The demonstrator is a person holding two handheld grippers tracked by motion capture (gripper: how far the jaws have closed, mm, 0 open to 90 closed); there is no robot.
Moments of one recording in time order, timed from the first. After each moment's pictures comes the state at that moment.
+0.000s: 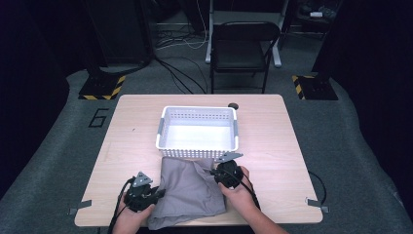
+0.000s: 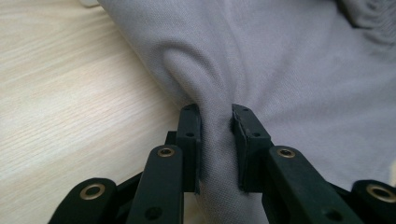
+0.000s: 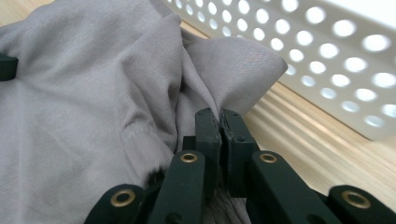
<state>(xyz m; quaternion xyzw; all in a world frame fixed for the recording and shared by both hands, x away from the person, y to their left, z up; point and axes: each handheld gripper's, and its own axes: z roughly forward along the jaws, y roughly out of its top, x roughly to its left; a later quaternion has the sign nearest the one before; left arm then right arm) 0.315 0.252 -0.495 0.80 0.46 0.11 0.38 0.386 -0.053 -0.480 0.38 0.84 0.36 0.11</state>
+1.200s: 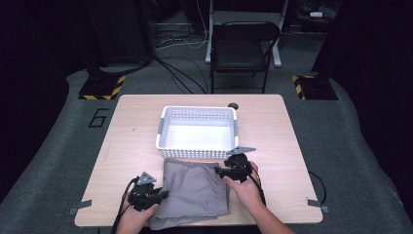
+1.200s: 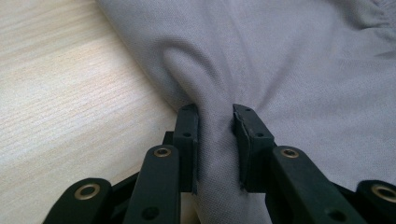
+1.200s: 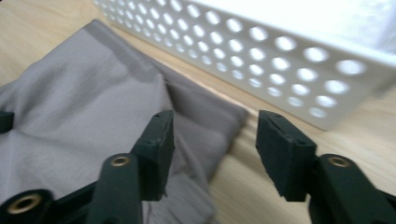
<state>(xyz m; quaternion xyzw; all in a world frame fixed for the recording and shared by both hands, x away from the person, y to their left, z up) 0.323 0.246 -0.508 0.81 0.47 0.09 0.35 0.403 -0.077 -0.480 0.44 0.80 0.39 0.10</state>
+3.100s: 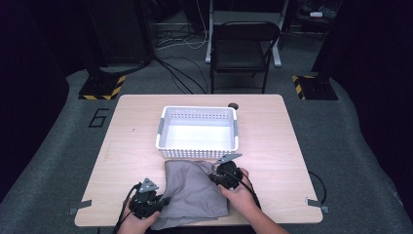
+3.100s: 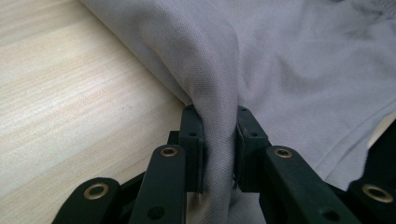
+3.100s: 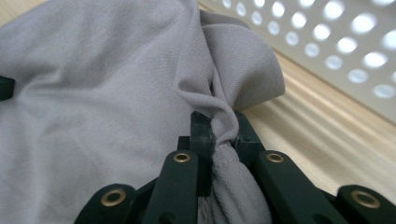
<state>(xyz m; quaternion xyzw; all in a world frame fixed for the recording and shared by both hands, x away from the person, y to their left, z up) 0.302 0.237 -0.499 0.81 0.45 0.08 0.36 0.389 -0.054 -0.488 0.38 0.85 0.35 0.08</state>
